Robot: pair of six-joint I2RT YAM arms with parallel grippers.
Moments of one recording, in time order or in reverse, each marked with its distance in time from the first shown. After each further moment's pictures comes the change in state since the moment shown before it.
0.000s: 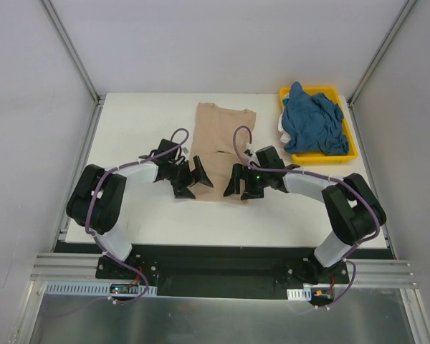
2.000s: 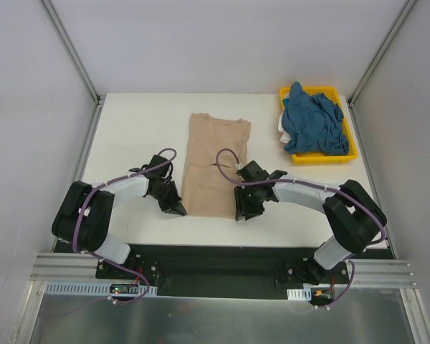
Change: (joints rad) left arm 0.019 -0.187 -0.202 -0.219 -0.202 -0.017; right arm 0.216 -0.073 0.005 -0.362 0.297 -0.002
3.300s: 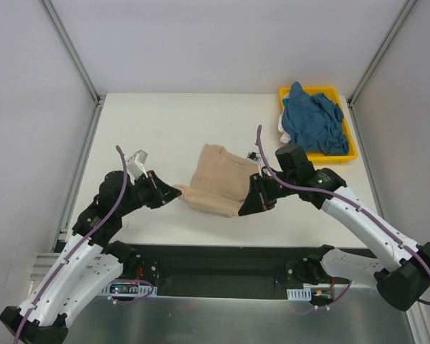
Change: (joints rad) left arm -0.095 -0.958 -0.068 0.007 -0.068 -0.019; right arm -0.082 -0.499 0.128 -0.220 -0.550 -0.160
